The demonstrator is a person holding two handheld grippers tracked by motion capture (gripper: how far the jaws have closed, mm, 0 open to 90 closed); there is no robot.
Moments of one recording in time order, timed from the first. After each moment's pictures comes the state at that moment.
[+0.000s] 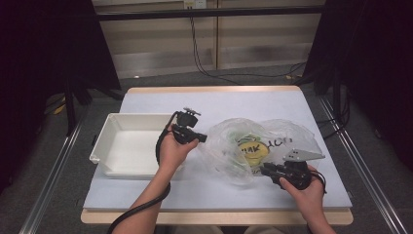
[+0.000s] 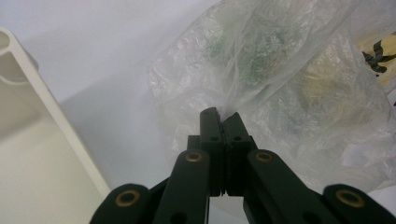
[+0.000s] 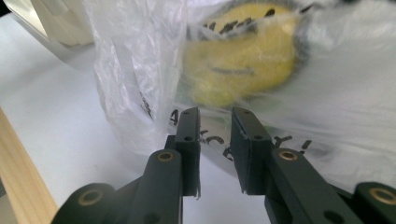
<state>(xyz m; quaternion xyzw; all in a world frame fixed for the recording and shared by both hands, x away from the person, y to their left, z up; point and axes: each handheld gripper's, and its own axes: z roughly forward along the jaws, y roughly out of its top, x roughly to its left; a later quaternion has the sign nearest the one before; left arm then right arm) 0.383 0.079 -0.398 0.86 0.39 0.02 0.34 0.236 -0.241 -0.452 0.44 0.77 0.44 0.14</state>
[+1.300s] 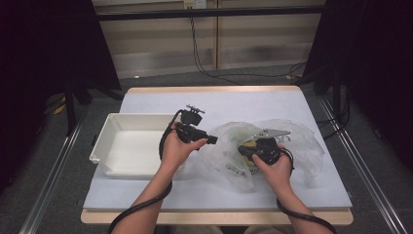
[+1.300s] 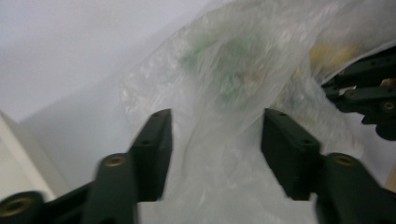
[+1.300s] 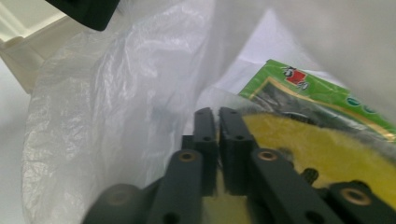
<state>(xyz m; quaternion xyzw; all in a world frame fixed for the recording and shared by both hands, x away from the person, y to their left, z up) 0.384 0.064 -0.389 0.85 0.37 -0.01 0.37 0.310 -0.186 -0.456 0.44 0.77 0.45 0.12</state>
